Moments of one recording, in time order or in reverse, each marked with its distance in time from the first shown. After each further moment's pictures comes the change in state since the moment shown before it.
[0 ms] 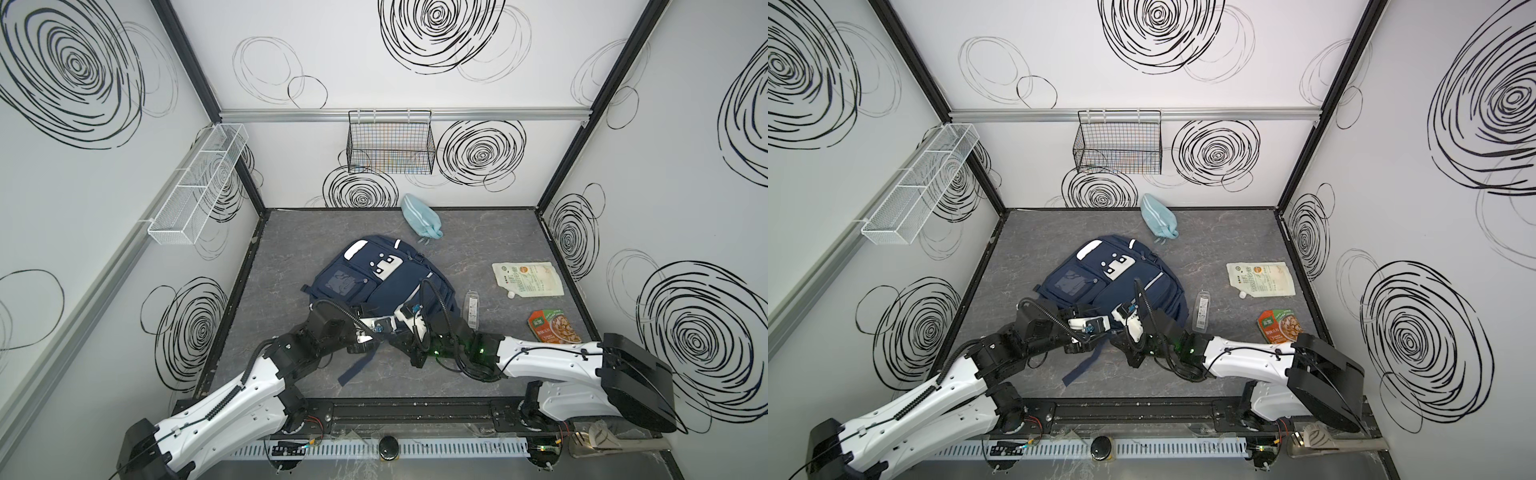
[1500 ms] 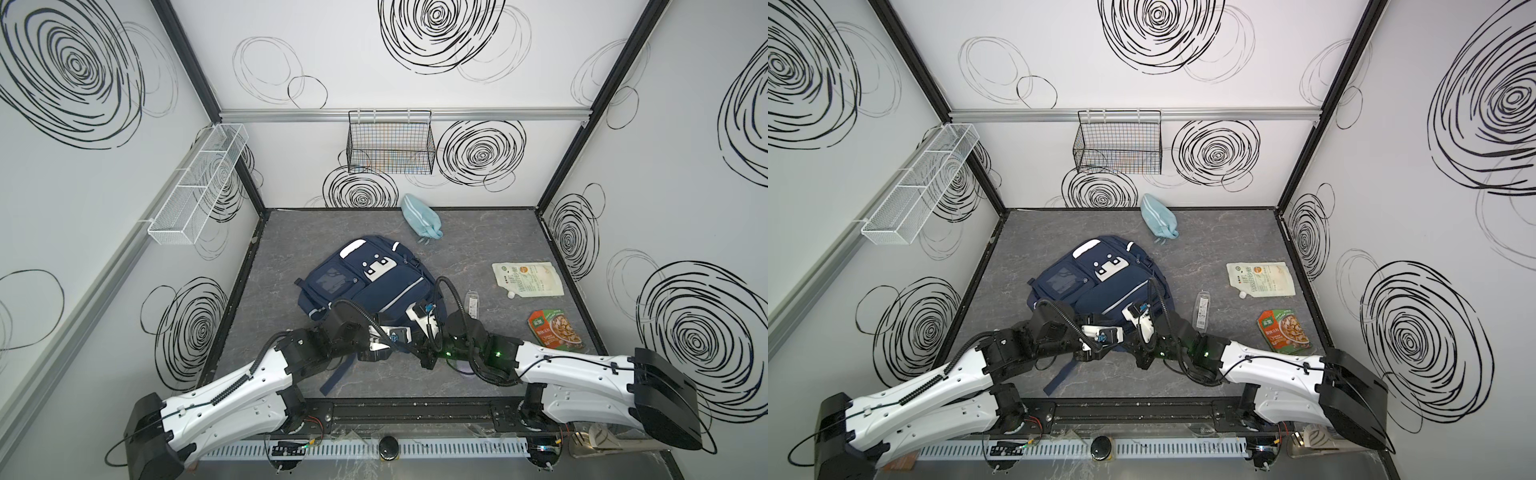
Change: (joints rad) left arm -0.151 0.092 0.089 -0.039 0.000 -0.054; right arm -0.005 -0.166 -0.045 -0.089 0.002 0.050
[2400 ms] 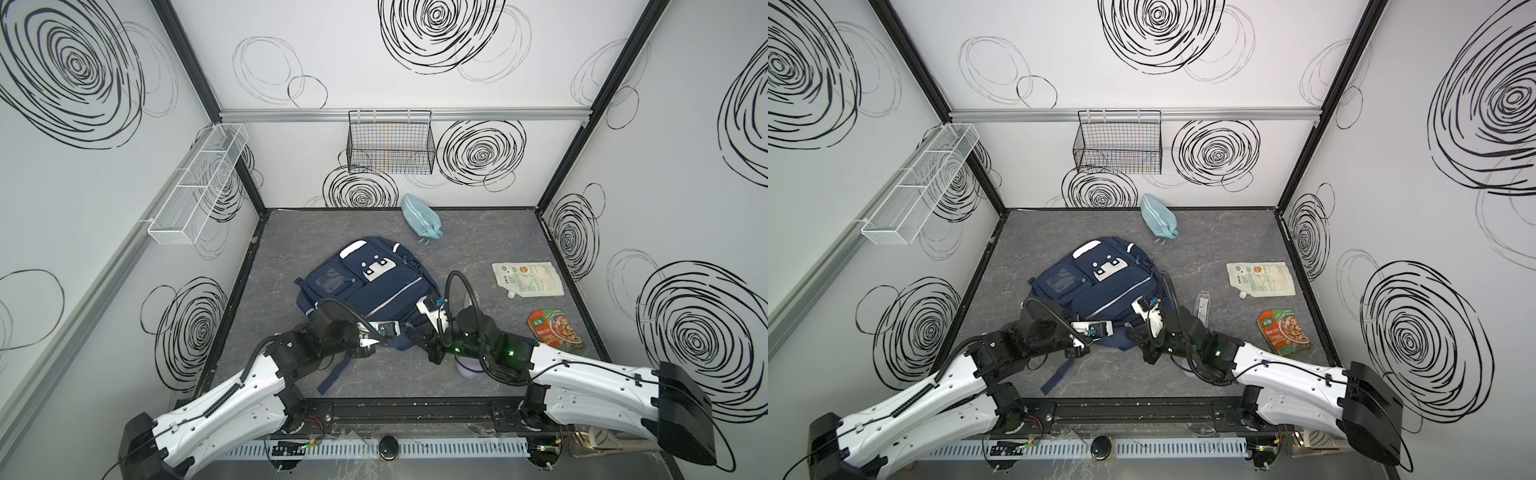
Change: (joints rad) left arm 0.148 -0.129 -0.052 -0.028 0.002 0.027; right arm -0.086 -0.151 0.013 -0.145 0.049 -0.009
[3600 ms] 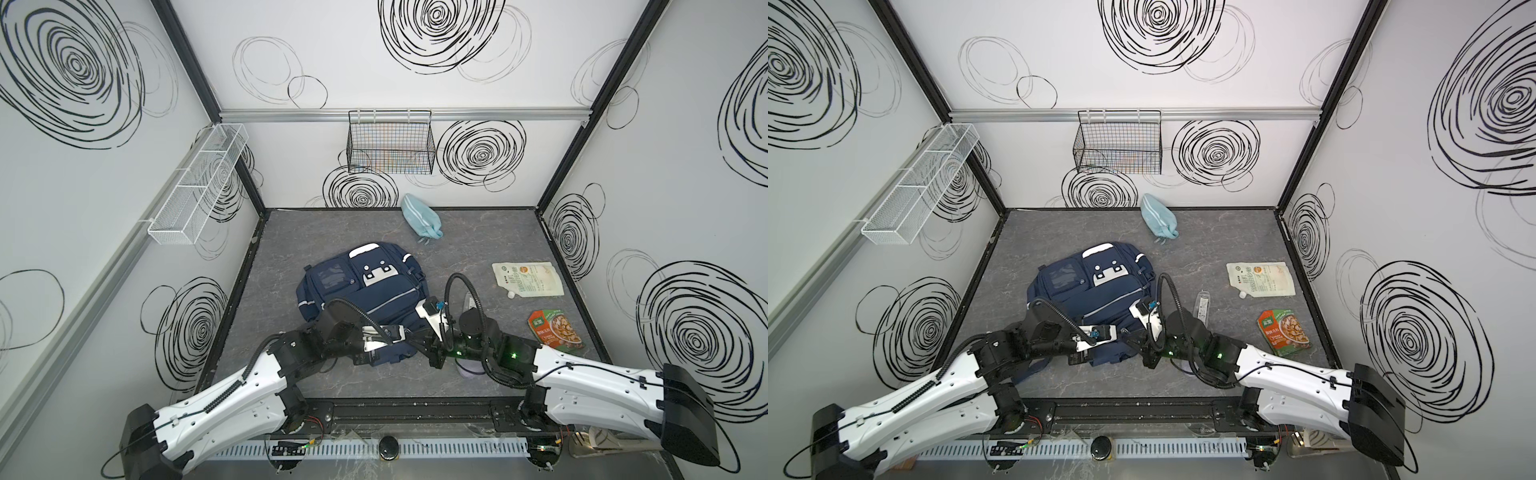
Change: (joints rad) left arm -0.090 0.026 0.037 -0.045 0.059 -0.109; right arm 0.022 -0.008 -0.003 0.034 -0.055 -0.003
